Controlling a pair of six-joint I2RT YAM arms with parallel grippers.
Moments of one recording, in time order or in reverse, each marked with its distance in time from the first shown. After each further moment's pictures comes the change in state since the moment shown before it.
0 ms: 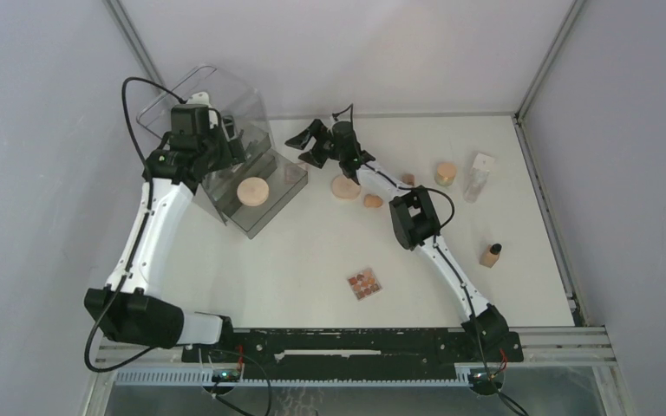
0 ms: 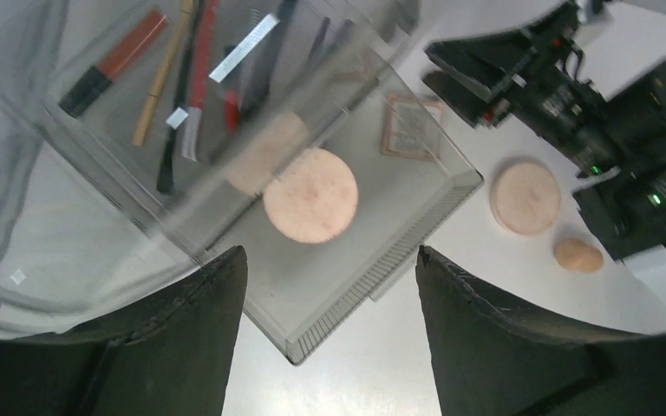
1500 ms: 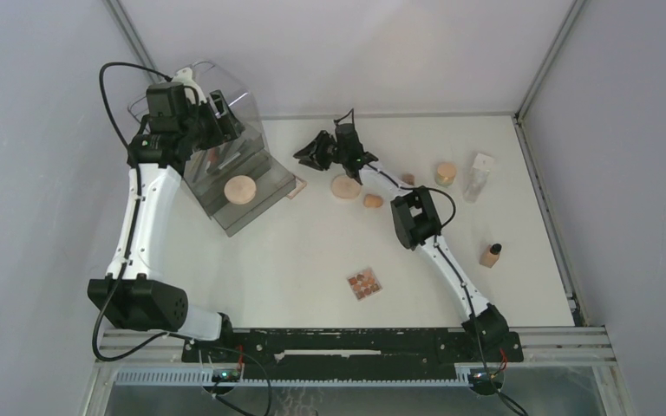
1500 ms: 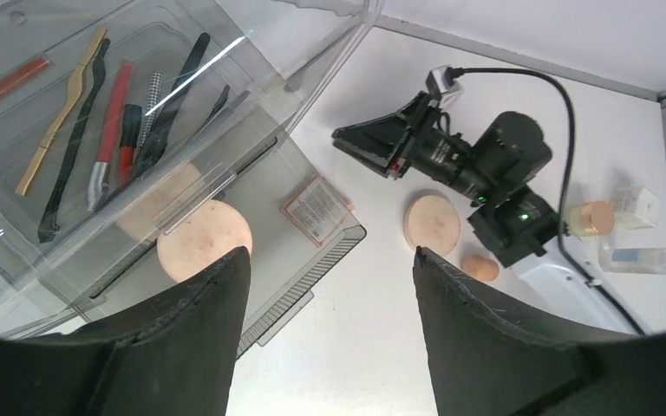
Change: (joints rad) left arm 0.134 0.104 0.179 0.042 0.284 -0.014; right arm -0.023 -0.010 -0.031 -0.122 -0.093 -0.023
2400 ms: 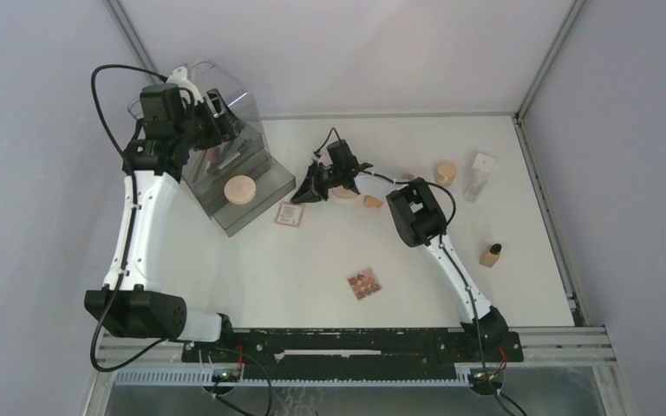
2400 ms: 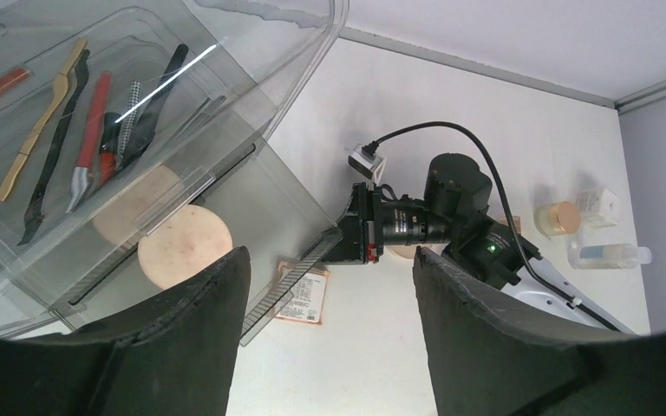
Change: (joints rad) left arm 0.000 -0.045 -0.013 0.022 0.038 -0.026; right arm 0.071 -0.208 -0.409 -0.072 -0.380 -0.110
